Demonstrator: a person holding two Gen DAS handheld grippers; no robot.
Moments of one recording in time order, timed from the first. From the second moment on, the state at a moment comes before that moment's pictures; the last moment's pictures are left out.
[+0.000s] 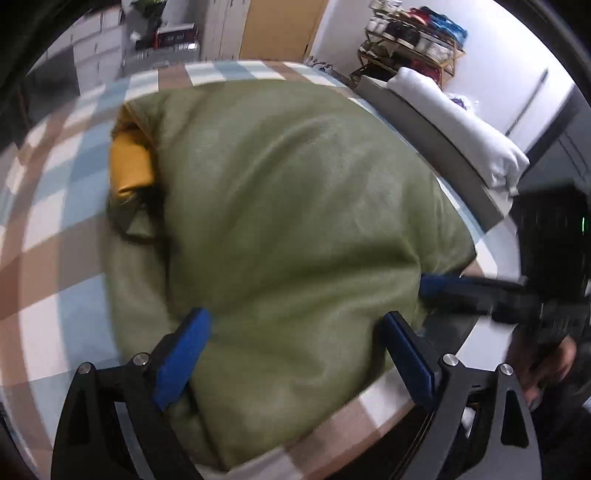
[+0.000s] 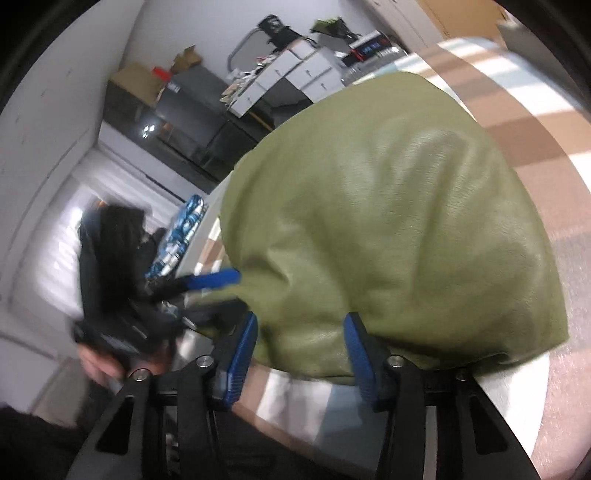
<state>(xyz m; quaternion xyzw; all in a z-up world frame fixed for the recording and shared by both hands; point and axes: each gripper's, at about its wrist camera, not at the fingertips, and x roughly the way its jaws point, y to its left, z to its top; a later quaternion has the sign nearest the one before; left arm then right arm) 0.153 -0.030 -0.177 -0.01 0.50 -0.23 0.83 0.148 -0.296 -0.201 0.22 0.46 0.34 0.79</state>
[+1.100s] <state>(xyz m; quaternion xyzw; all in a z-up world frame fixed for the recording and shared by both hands) 0.252 0.032 -0.223 -0.30 0.58 -0.30 0.69 0.308 -0.339 -0.215 0.24 0.55 0.30 0.74</state>
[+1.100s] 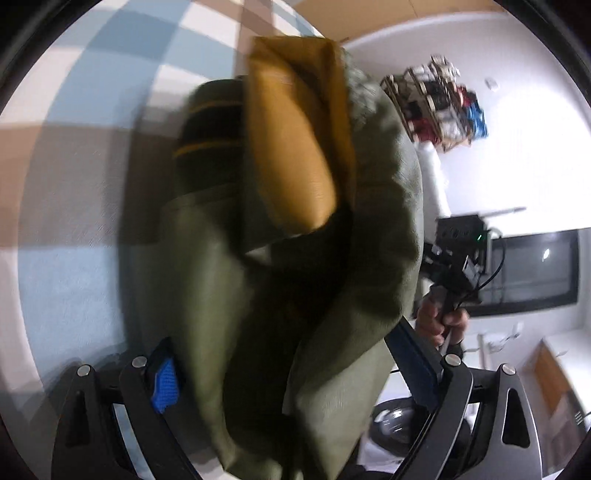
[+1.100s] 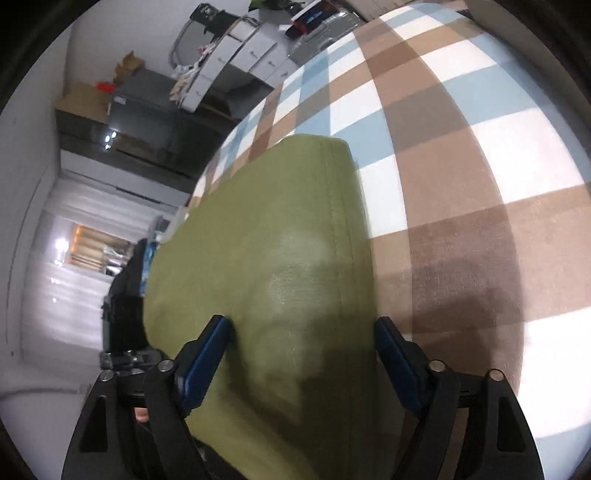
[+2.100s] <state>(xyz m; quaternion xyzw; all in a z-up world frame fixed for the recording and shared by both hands) 0.254 -0.011 -0.142 -0.16 0.54 -0.32 0.76 0.247 -0.312 -0.158 0.22 0.47 0.37 0.77</state>
